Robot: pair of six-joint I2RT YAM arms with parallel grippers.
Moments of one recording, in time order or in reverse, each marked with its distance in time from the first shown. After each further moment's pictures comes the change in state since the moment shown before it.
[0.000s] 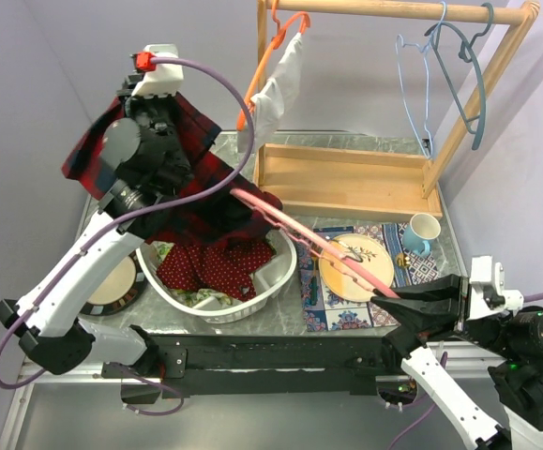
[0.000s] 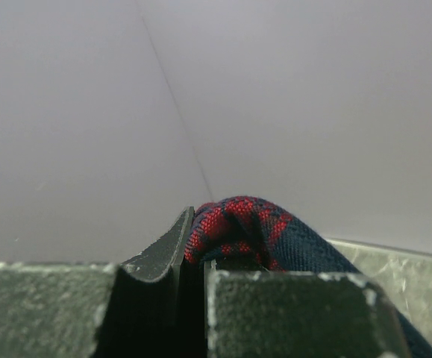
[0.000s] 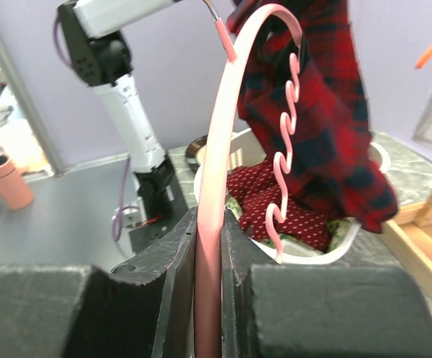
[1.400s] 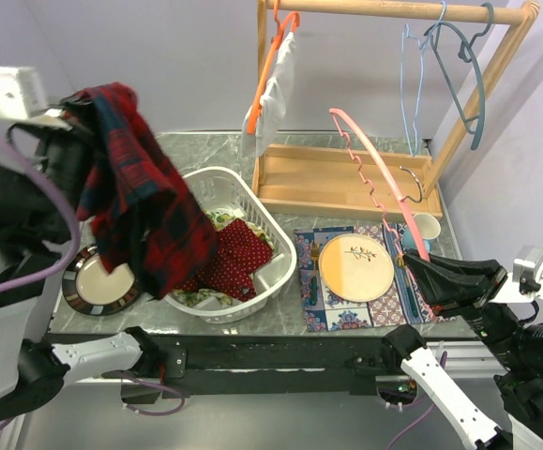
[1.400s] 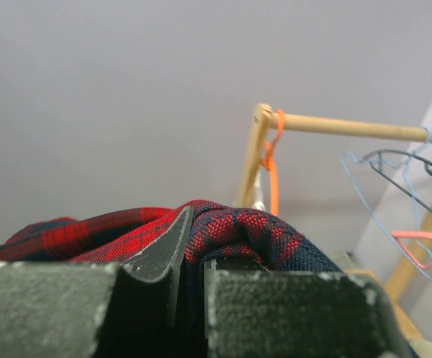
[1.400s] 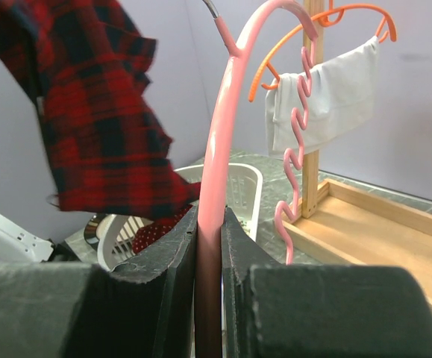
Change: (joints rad) left arm 0.003 -0.242 0.282 -0.696 0.594 -0.731; right arm 0.004 -0.040 0.009 0.020 0.500 0.028
